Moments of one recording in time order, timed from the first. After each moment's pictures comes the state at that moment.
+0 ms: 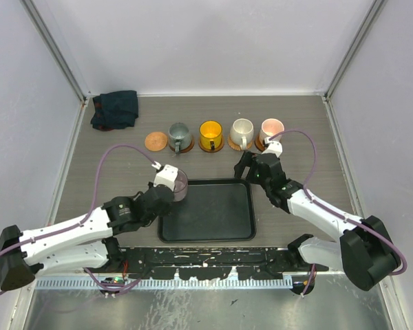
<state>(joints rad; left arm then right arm) -1.08 0.95 0.67 -0.53 -0.54 -0.46 0.52 1.15 0.55 0.05 0.24 0.61</state>
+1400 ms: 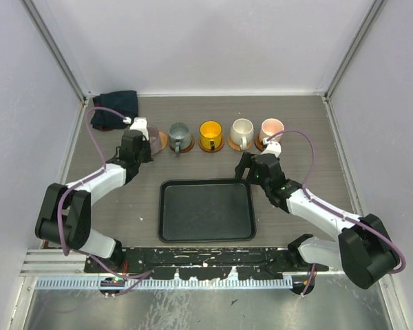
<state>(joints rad) -0.27 1.45 0.77 0.11 -0.20 -0.17 0.52 1.16 0.55 0.05 0.25 0.56</state>
